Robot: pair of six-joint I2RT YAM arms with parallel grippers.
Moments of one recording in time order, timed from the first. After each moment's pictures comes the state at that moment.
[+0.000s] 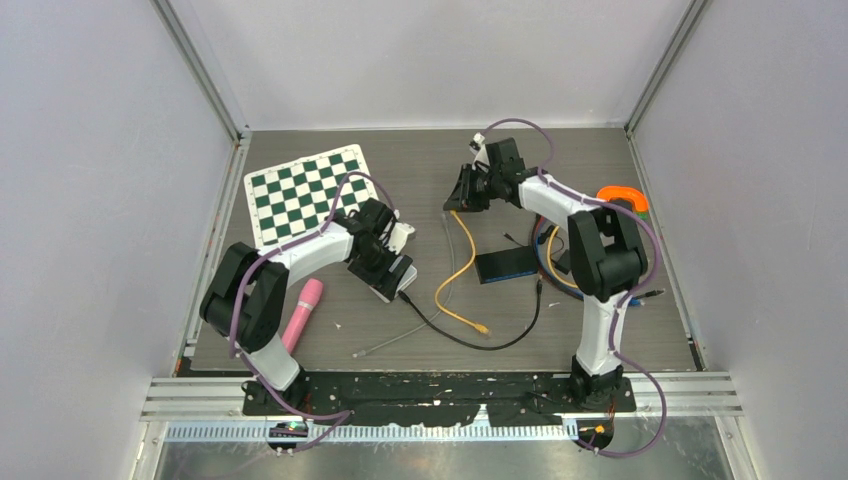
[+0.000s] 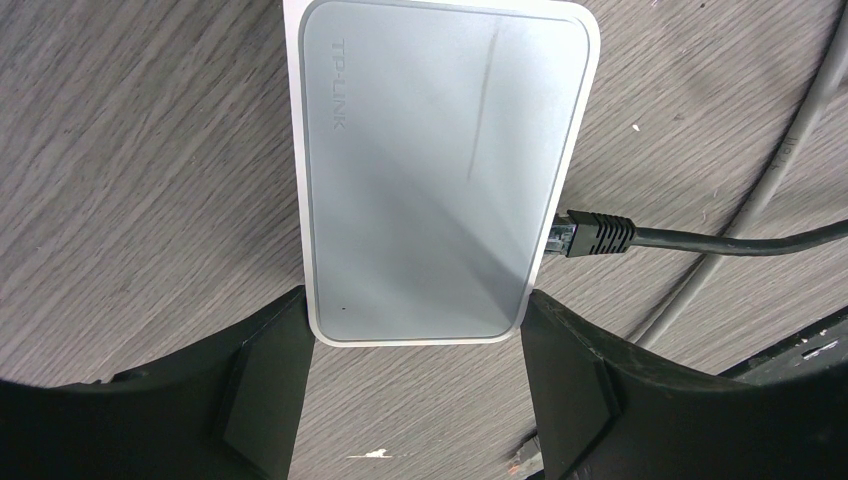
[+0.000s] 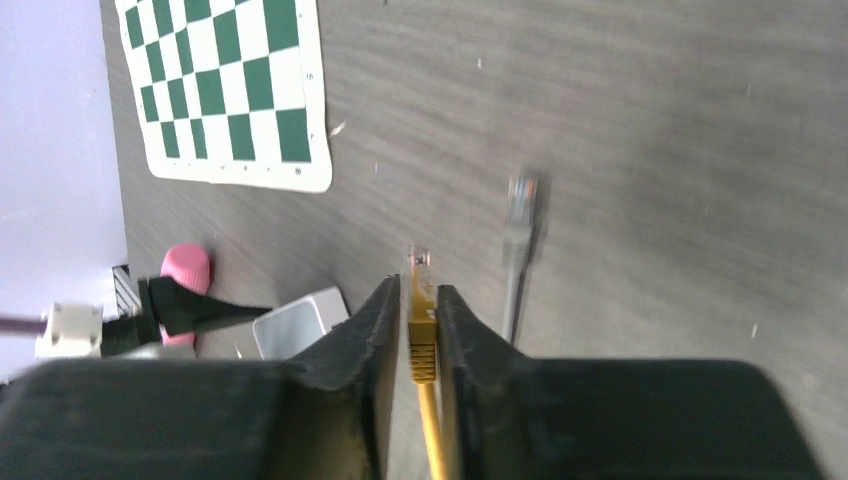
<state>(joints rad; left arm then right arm) -0.54 1.67 1.03 -0.66 0.19 0.11 0.36 2.03 1.48 -0.24 -0.51 0.48</state>
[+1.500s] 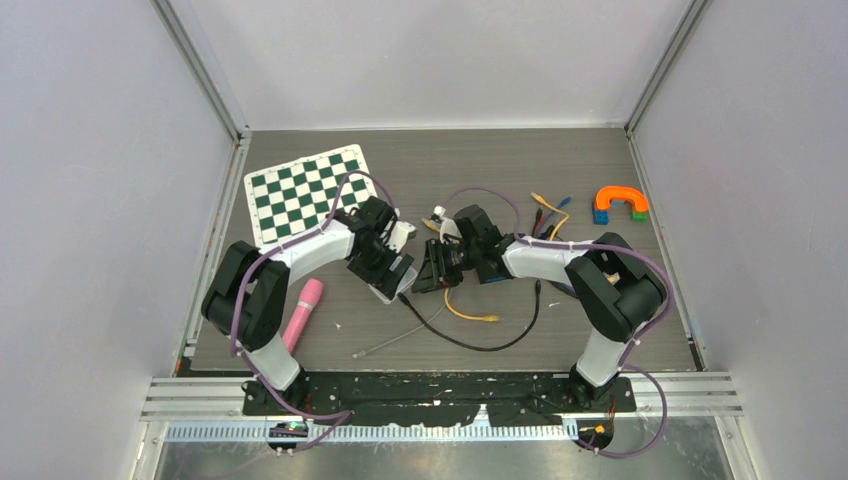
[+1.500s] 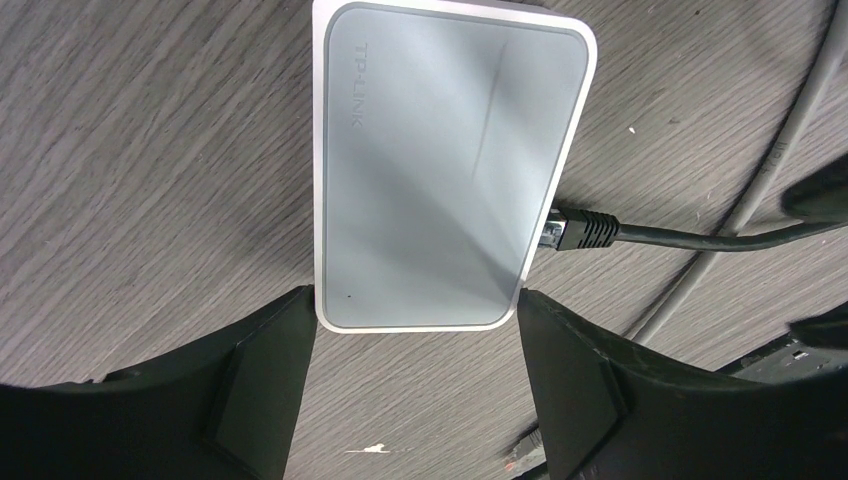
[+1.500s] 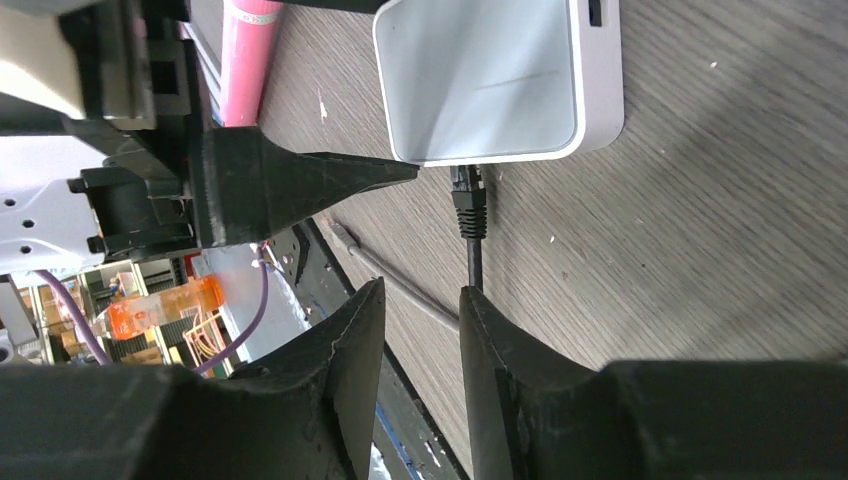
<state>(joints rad) -0.54 1.68 1.05 -0.68 0.18 0.10 0.67 1.73 0.90 0.06 -0.68 0.65</state>
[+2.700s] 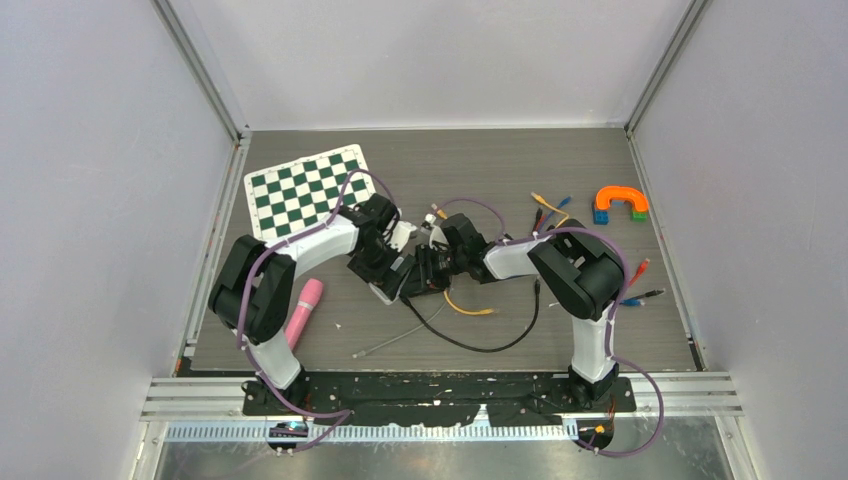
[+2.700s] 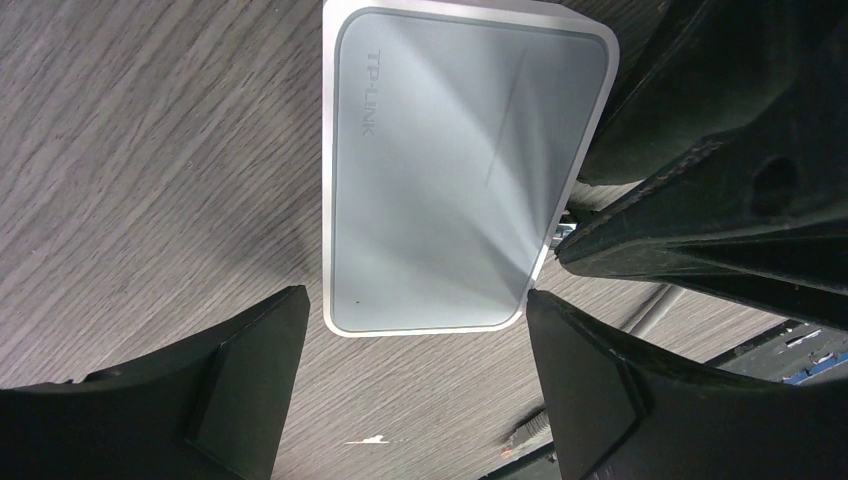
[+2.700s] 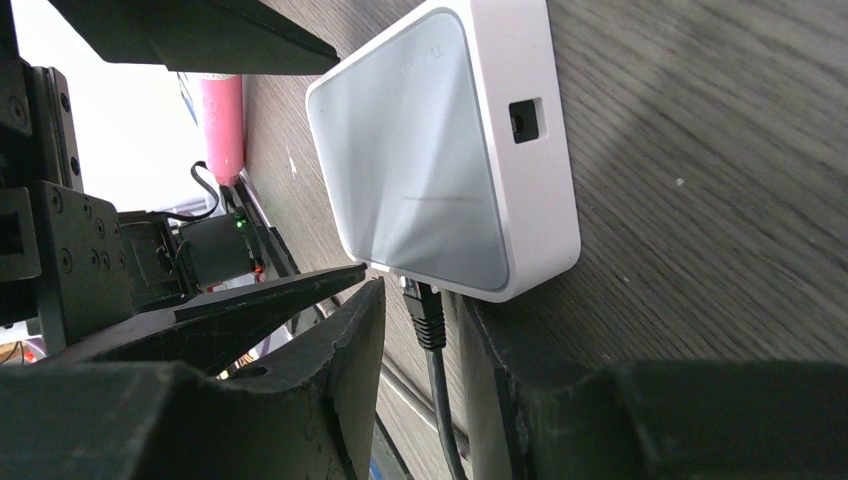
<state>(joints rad) -0.54 1.73 1.11 -0.74 0.19 0.10 0.71 1.95 0.94 0.27 -0.66 0.77</state>
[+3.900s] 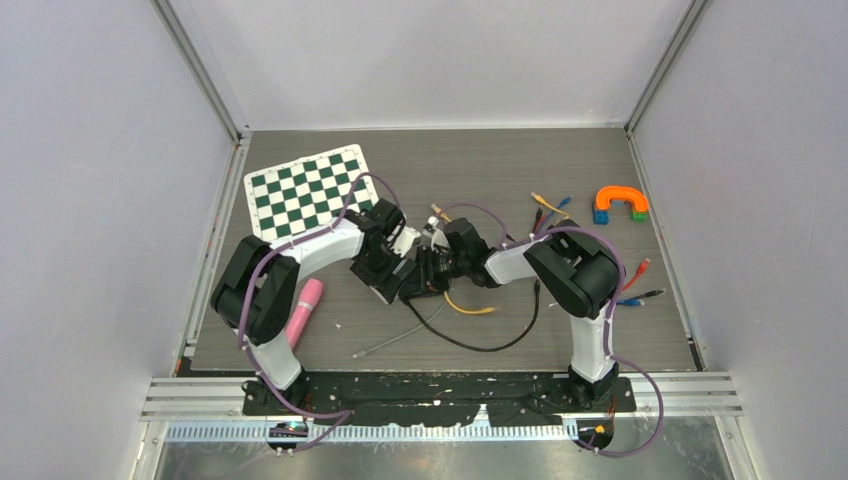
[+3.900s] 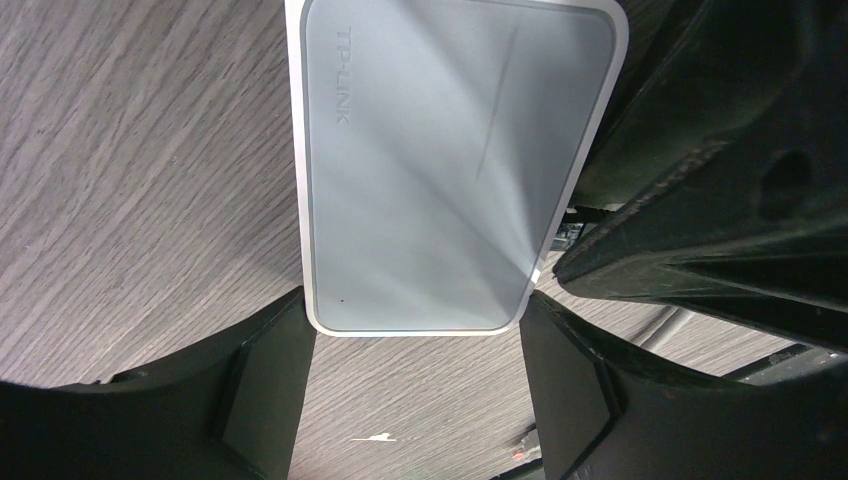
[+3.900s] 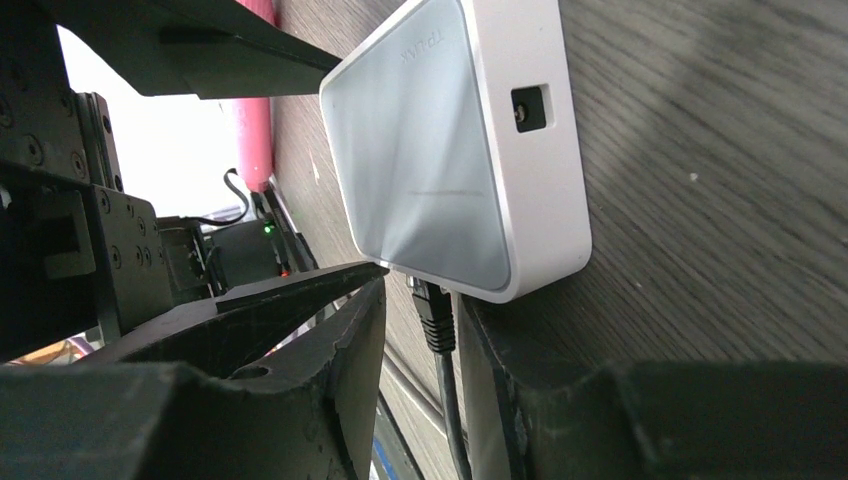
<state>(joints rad) -0.58 1.74 1.10 -0.74 0.13 0.11 0.71 1.98 0.88 0.43 -0.69 0.89</state>
